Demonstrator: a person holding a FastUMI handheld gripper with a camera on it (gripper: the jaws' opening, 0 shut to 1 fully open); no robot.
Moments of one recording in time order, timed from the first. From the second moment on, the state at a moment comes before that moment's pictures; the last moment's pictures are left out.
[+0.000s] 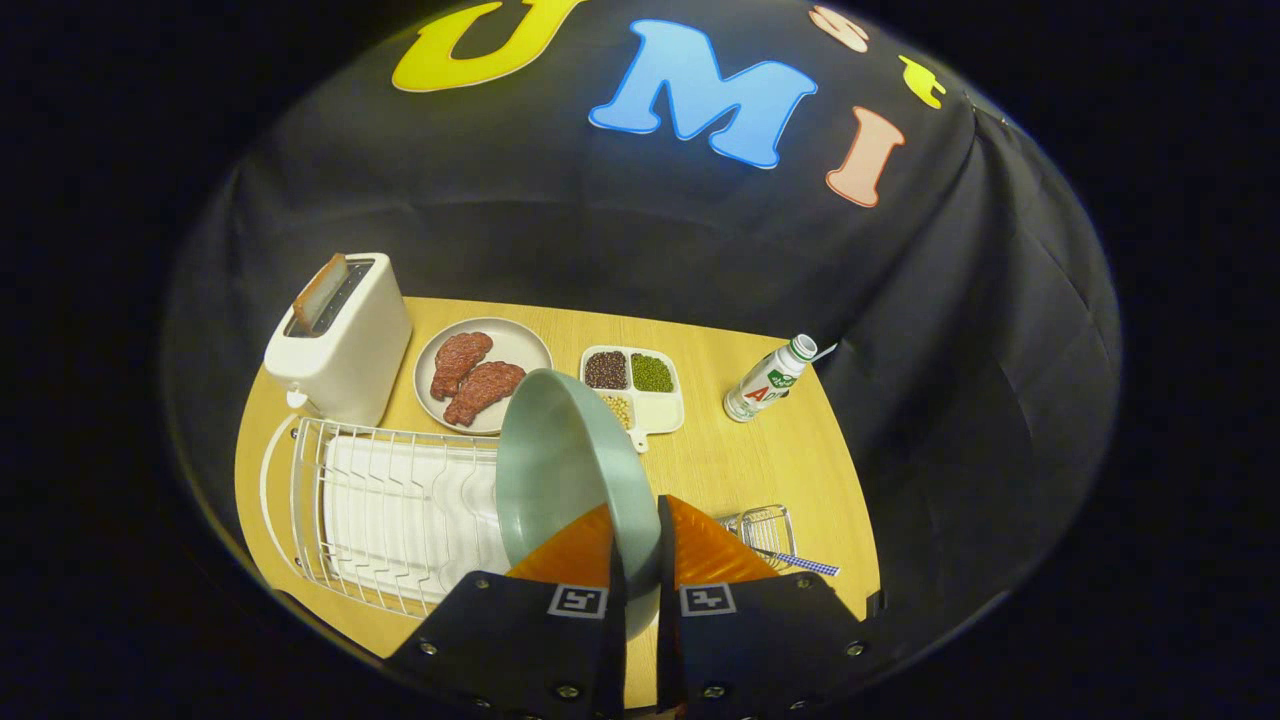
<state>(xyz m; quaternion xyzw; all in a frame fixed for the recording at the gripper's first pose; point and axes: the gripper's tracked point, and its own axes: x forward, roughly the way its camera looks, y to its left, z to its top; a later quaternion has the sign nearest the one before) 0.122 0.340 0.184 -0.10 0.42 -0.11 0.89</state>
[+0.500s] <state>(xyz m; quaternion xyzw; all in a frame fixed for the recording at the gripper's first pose) 0.073 0.282 0.216 -0.01 0.40 -0.05 0.91</state>
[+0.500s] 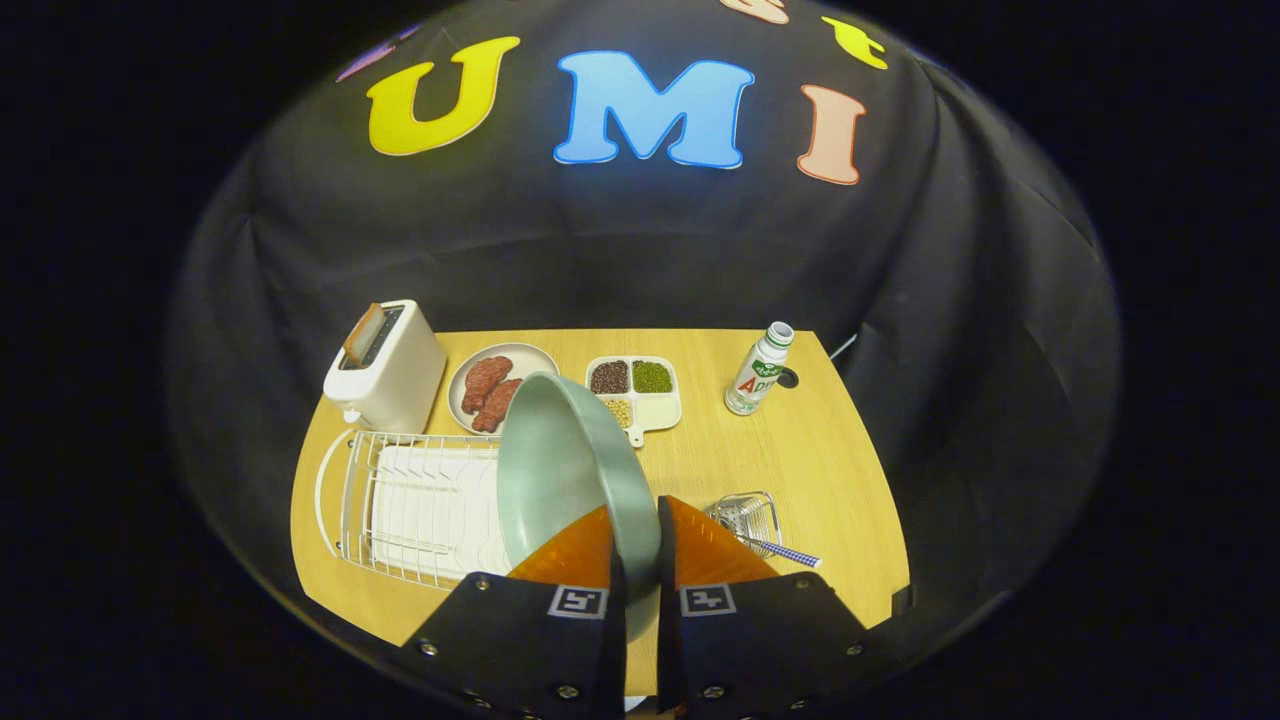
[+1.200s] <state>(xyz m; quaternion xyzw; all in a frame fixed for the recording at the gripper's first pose) 0.011 0.222 0.190 0.12 0.41 0.04 0.90</state>
